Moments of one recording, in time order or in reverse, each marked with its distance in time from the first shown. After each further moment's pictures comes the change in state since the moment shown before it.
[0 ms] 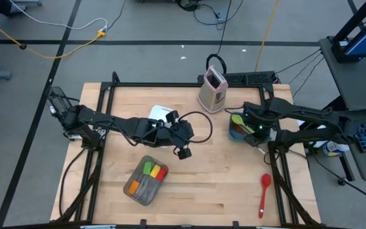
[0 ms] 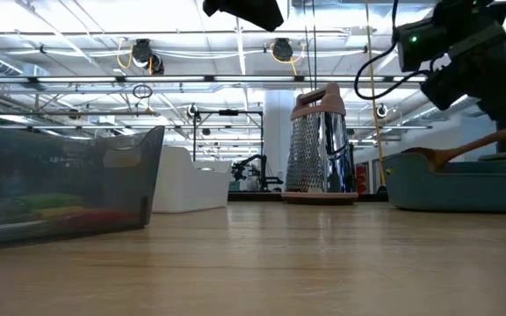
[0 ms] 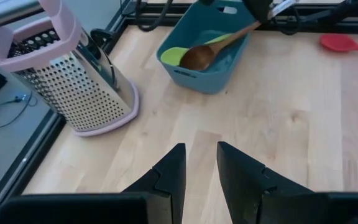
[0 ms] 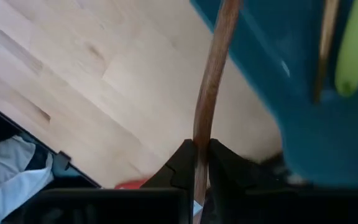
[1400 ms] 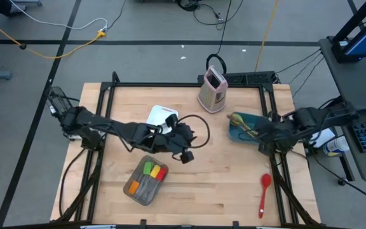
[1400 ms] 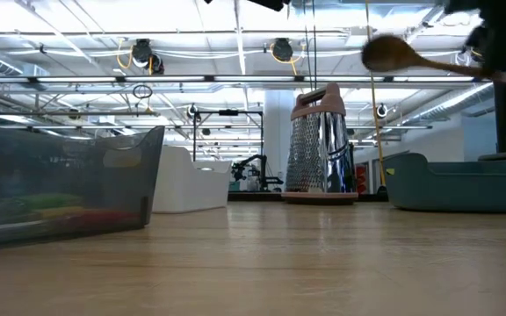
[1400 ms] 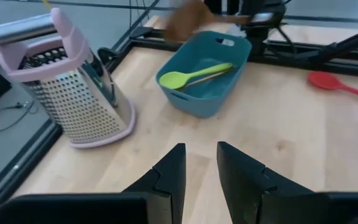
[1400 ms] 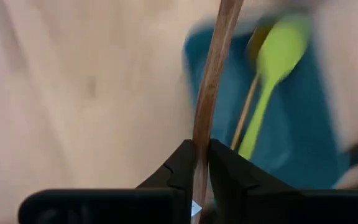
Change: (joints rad) left arm -0.063 -0.001 0.000 0.085 -0.094 -0.073; right arm 0.695 -0.221 0.220 -0.034 0.669 0.177
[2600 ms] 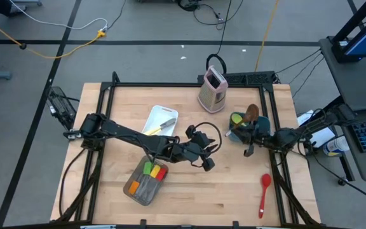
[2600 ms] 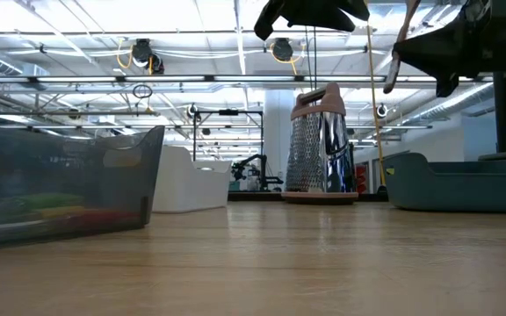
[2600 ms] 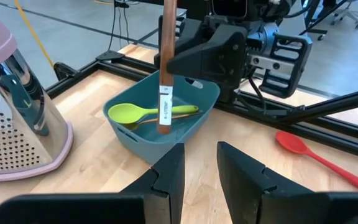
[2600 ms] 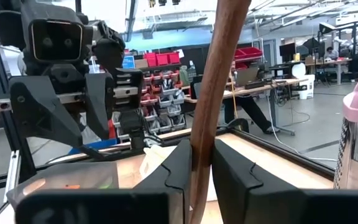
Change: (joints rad) left arm 0.002 0.234 0.000 0.475 0.004 -0.061; right arm 0.075 -0.266 -0.988 2.194 0.409 -0.617
